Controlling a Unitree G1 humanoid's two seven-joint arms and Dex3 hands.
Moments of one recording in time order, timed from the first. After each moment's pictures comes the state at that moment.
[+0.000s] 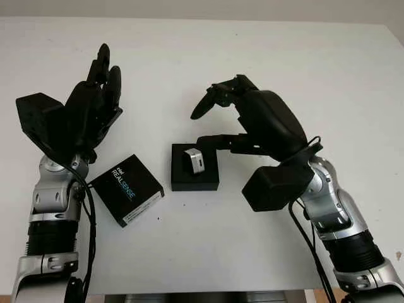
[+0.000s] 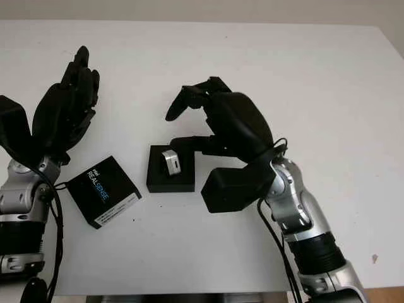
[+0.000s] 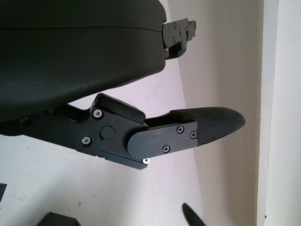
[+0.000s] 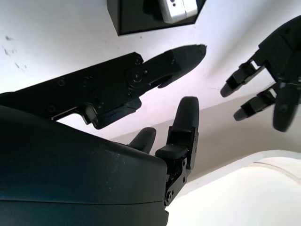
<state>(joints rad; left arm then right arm) -0.53 0.34 0.21 0.19 -0.20 0.15 -0.26 -0.48 -0.38 0.19 -0.10 -0.55 -0.17 0.15</state>
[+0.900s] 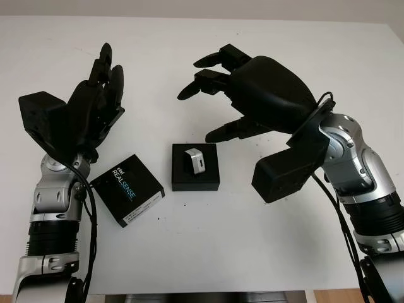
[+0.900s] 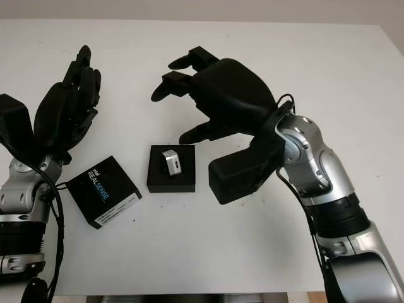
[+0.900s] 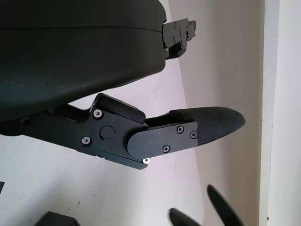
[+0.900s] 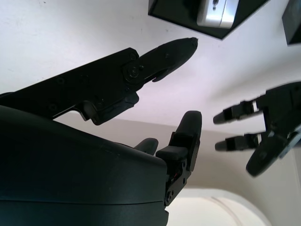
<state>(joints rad) -0.53 0.33 0.20 0.17 -0.20 0.17 -0.23 -0.69 -0.53 0.24 -0.02 -0.66 -0.33 0.32</state>
